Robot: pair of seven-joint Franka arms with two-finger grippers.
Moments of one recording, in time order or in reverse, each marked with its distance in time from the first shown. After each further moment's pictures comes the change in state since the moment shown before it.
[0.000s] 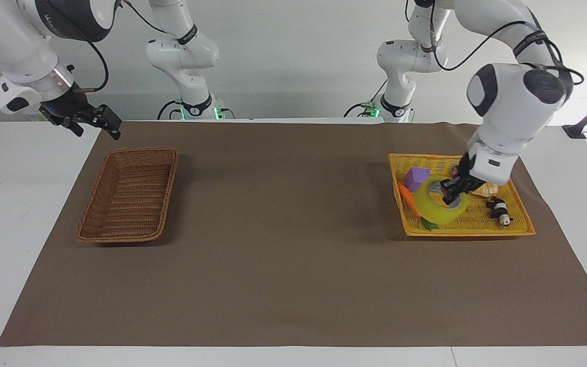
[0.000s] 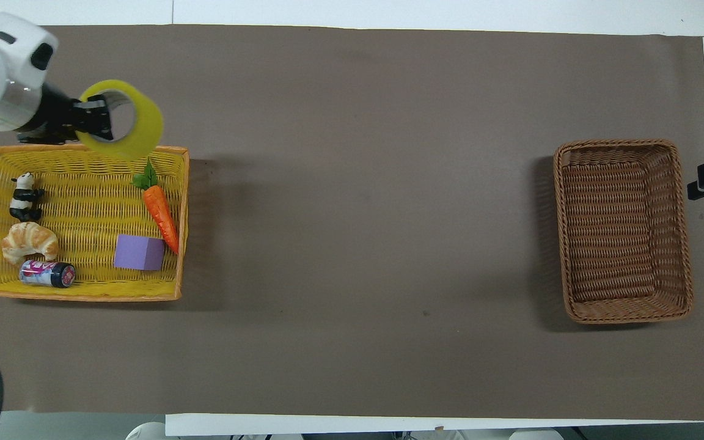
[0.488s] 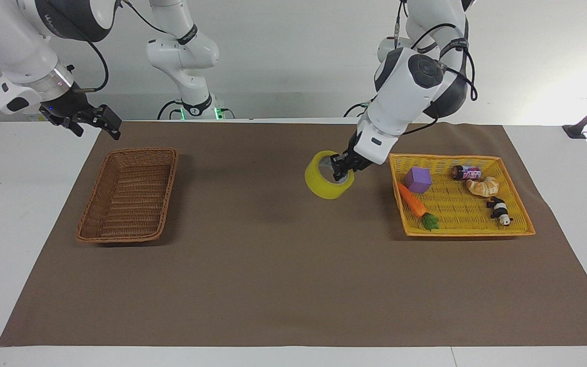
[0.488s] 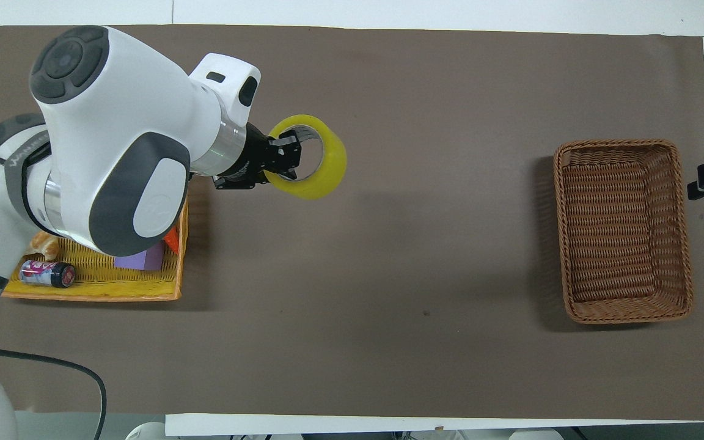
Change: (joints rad) left arm -0.233 0.015 -0.001 0.038 -0.288 0.021 -0.173; right arm 0.000 0.000 0.000 0.000 0.000 0.000 -0.026
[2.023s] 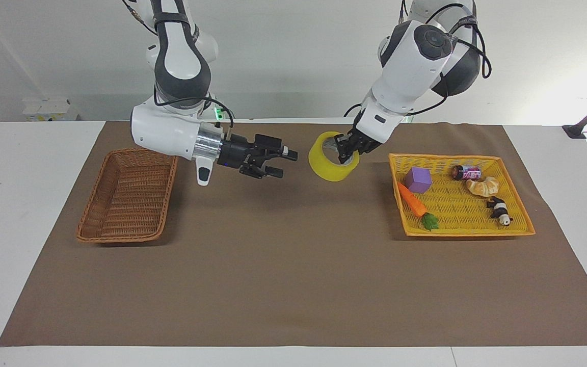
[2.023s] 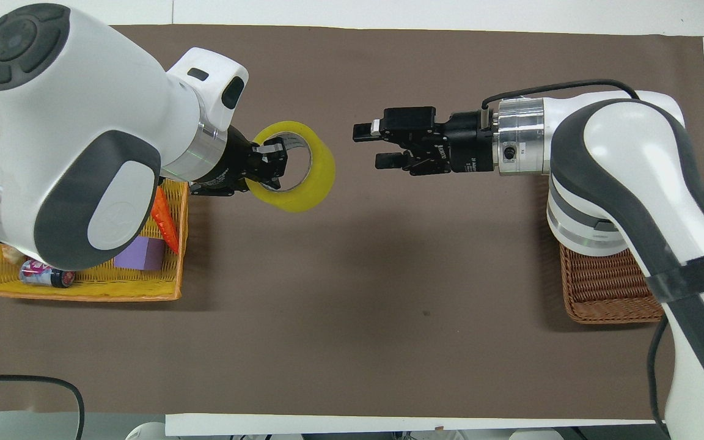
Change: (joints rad) left arm -0.002 -0.044 0.037 0.035 0.062 -0.150 0.042; right arm 0.423 0.148 0.019 -0.277 1.371 0.554 -0.130
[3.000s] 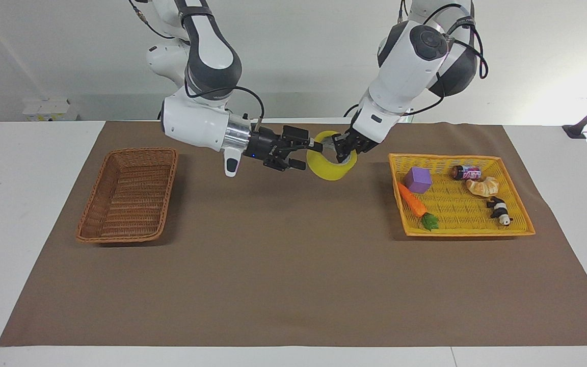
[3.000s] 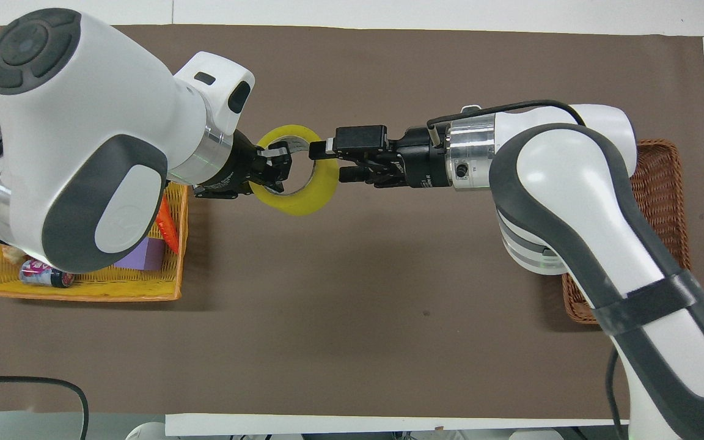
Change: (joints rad) left arm -0.005 0.000 -0.004 -0.004 0.001 0.000 0.001; right arm 0.108 -0.002 0.000 0.001 0.001 0.098 0.006
